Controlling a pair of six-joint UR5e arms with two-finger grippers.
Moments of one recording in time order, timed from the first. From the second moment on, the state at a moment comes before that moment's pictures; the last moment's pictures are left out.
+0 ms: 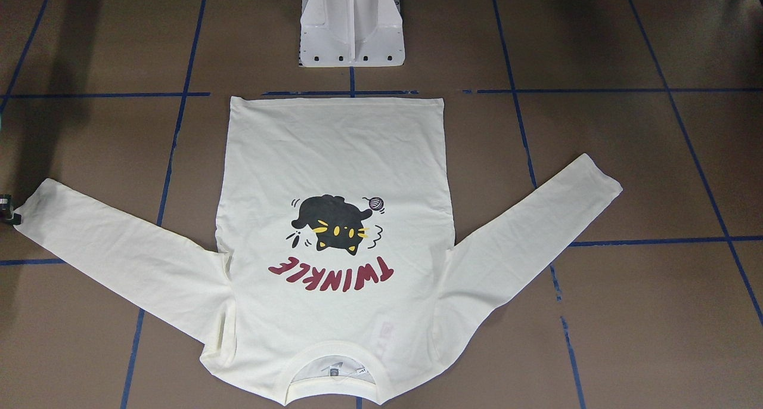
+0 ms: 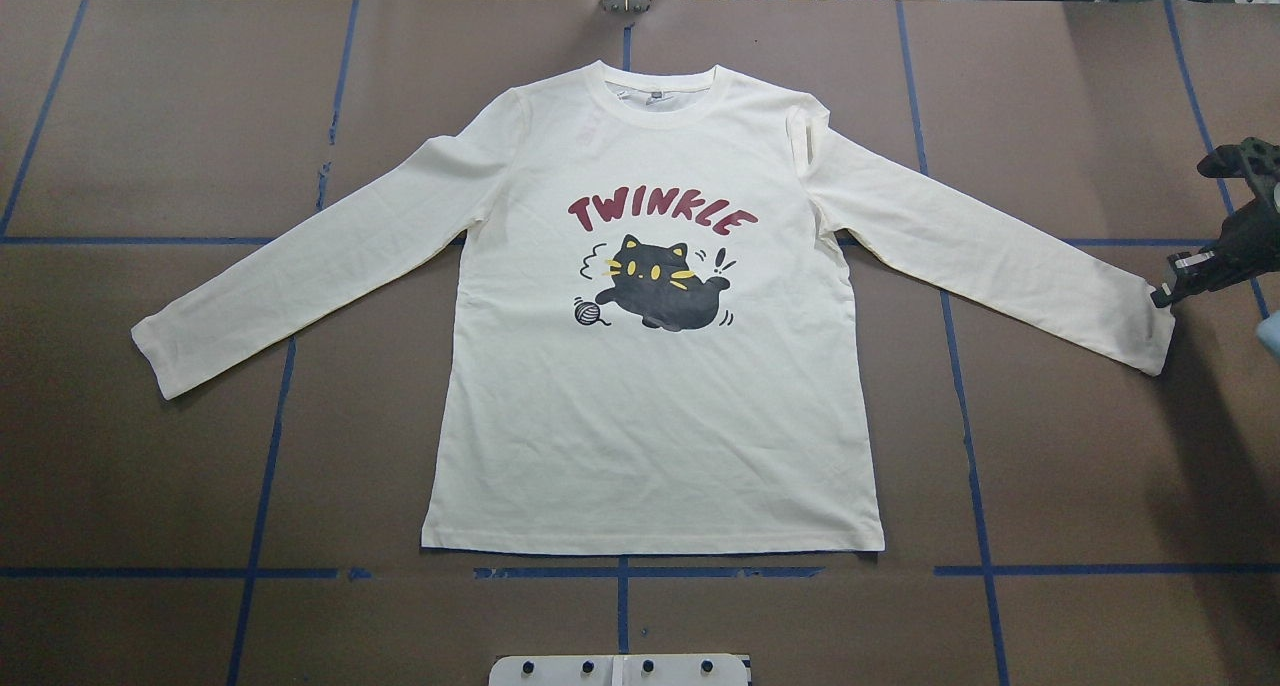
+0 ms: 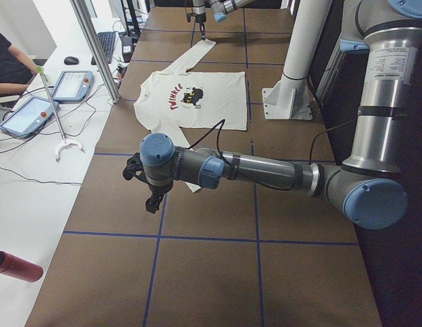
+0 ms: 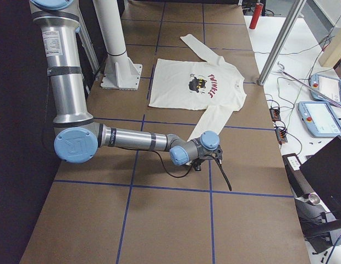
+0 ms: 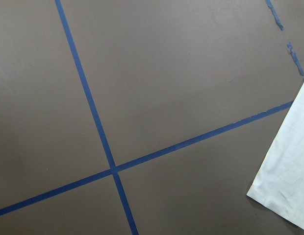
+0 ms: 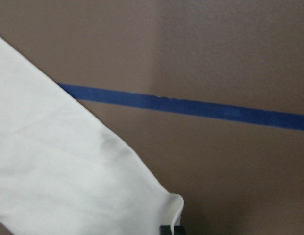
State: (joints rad) left arm -1.56 -1.65 -1.64 -1.69 -2.46 0.15; right arm 1.18 -1.45 1.32 -1.09 2.46 0.41
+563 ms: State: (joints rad) left arm -1.56 -1.65 -1.64 -1.69 -2.47 0.15; right arm 1.01 -1.07 1.42 -1.11 2.39 1.13
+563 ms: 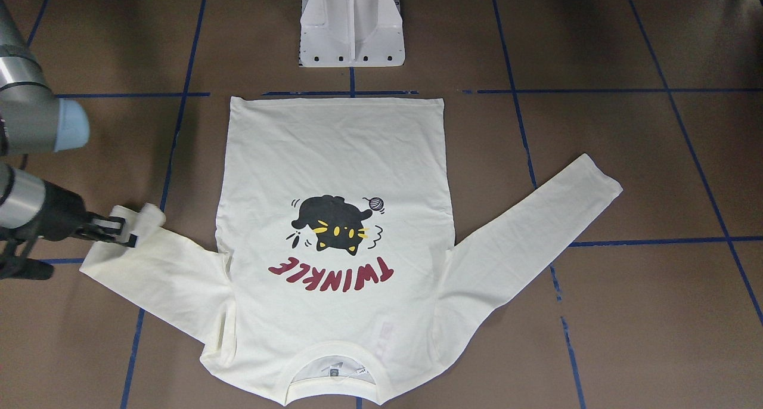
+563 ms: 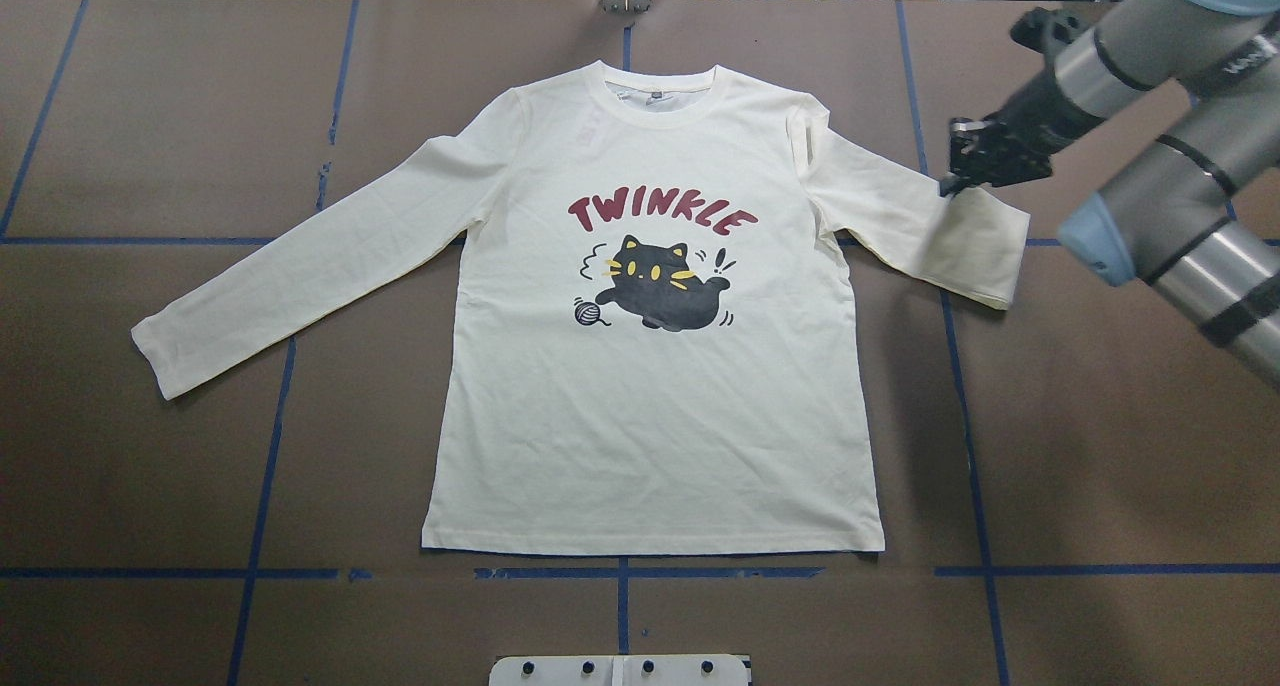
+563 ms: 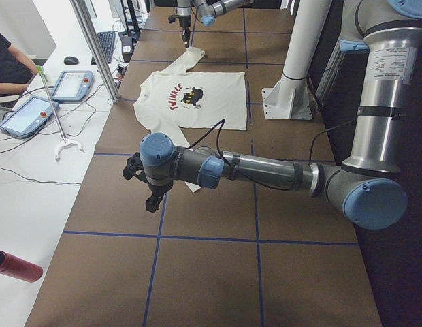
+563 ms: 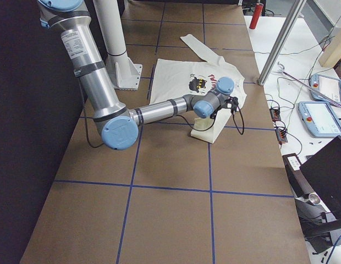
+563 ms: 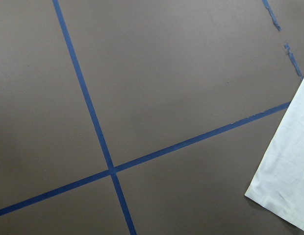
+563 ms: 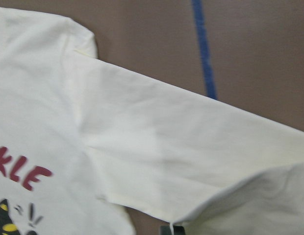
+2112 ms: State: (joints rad) left arm -1.33 -1.63 -1.76 -1.85 -2.46 -0.26; right arm 0.48 -0.36 1.08 -1.12 1.62 1.59
